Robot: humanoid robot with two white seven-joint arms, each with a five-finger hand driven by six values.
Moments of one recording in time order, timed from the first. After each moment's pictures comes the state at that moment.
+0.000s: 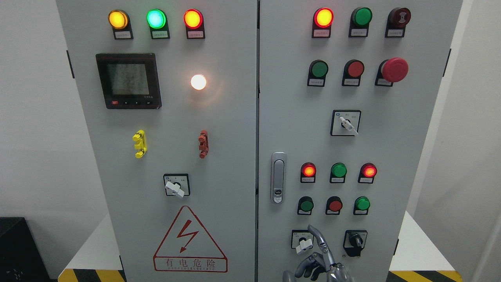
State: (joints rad) left arm -0.07 -0.11 0.00 0.00 0.08 -0.06 -0.06; right arm 0.03 0.13 0.25 -1.99 0.76 -0.07 -0.15
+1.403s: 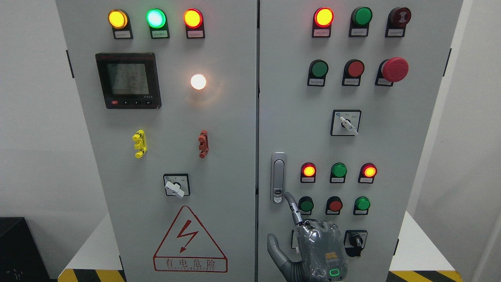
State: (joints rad) left arm -0.07 -0.11 0.00 0.00 0.08 -0.07 -0.06; right arm -0.24 0.13 0.24 -1.76 1.36 0.03 -0.16
